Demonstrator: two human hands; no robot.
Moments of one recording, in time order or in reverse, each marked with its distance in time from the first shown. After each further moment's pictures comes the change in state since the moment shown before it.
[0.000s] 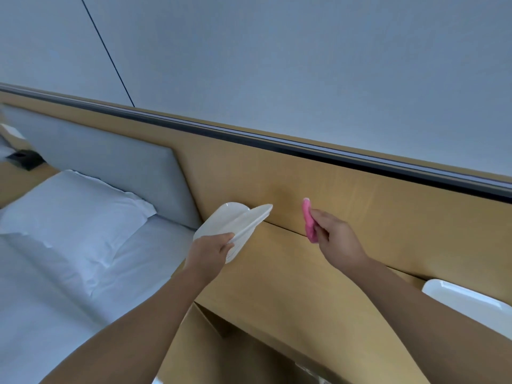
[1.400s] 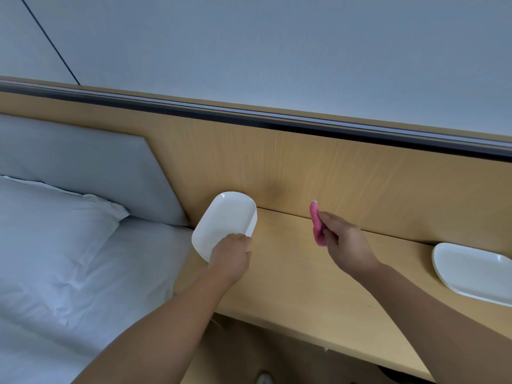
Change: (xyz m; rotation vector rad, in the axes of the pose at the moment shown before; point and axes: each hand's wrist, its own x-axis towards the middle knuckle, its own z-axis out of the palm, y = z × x) left_hand 0.055 -0.054 0.069 0.147 -0.292 0.239; right_hand -0.007 0.011 0.066 -0.214 0.086 0.159
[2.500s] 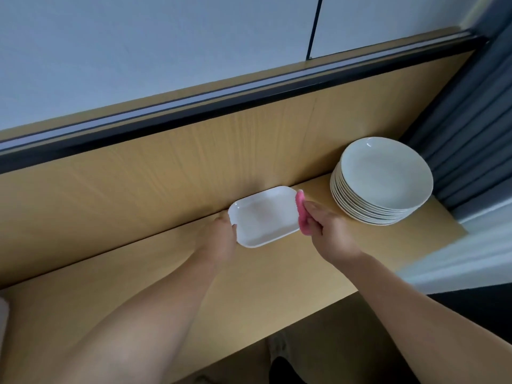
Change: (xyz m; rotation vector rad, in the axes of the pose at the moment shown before) left_hand 0.113 0.419 0.156 0.083 -0.221 0.362; right_hand -0.209 0.212 -0.262 0.110 0.425 0.556
